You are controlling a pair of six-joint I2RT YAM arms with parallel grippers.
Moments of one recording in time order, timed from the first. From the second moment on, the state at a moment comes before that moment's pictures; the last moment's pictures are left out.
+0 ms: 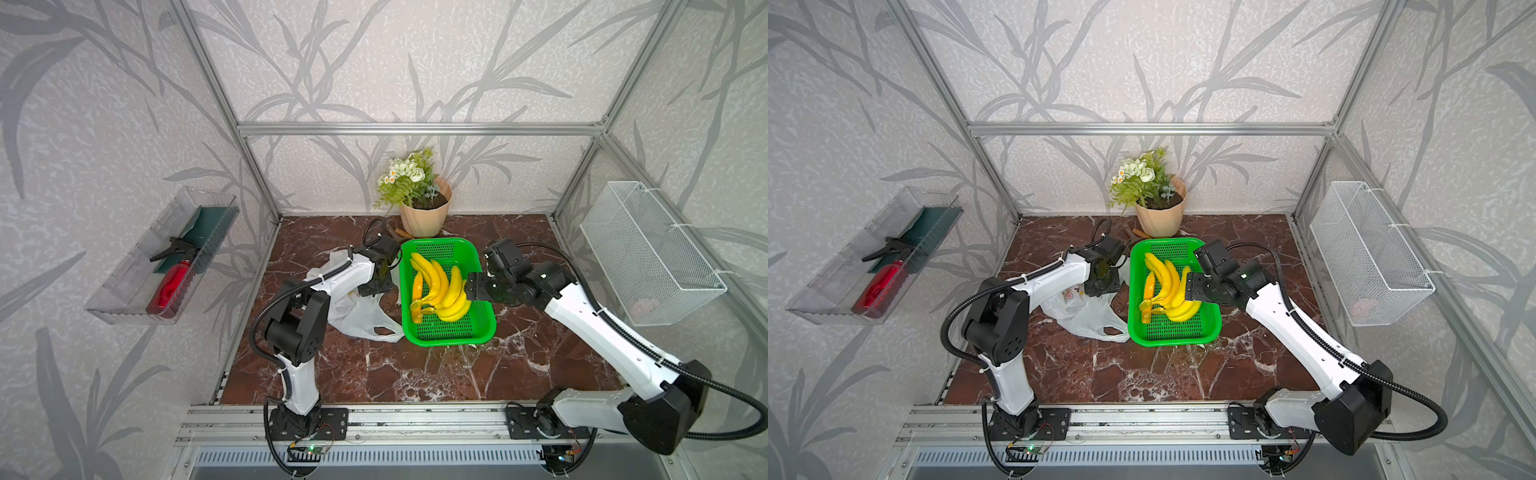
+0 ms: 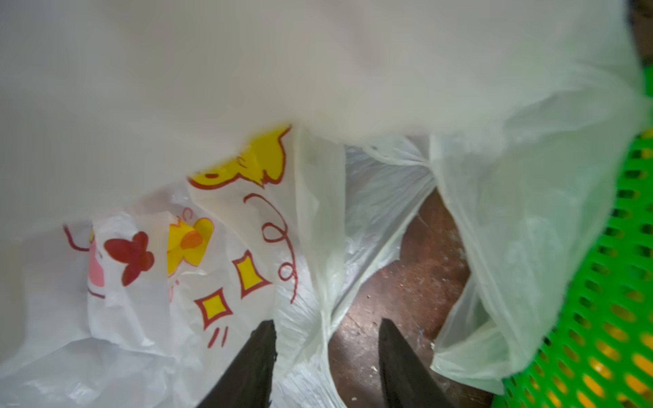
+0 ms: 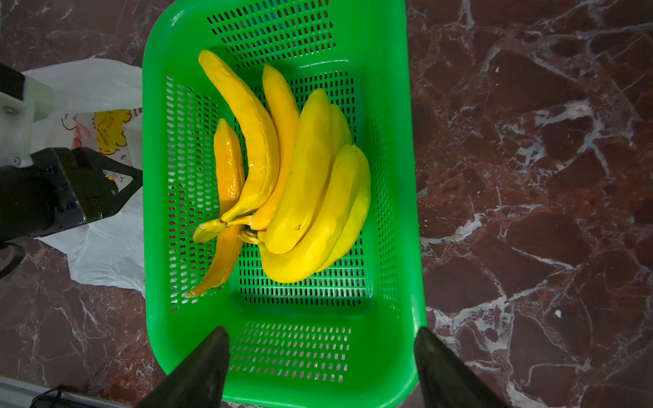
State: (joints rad) left arm -0.45 1.87 1.36 -0.82 -0.22 -0.69; right arm 0.58 1.29 1.26 -0.99 0.08 0.62
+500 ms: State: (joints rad) left arm -0.44 1.93 1.34 -0.74 -0.18 -0.63; right arm 0.58 1.35 1.25 -0.97 0.02 0.63
